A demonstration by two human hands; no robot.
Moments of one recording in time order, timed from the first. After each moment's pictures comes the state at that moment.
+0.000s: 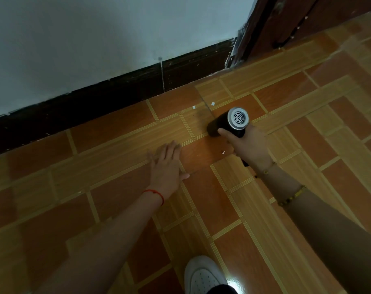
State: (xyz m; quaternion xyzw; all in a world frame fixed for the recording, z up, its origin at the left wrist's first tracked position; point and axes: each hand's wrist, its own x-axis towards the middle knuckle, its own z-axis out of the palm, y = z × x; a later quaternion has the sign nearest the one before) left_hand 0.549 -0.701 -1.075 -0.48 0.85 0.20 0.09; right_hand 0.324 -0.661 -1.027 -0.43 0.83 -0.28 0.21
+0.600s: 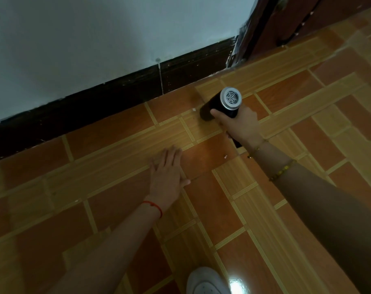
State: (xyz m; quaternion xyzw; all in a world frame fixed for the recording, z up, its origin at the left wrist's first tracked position) left_hand 0.550 -0.701 -1.077 -0.48 0.85 0.21 0.09; right_hand 0.320 -0.723 -1.019 -0.42 0.82 -0.30 0.25
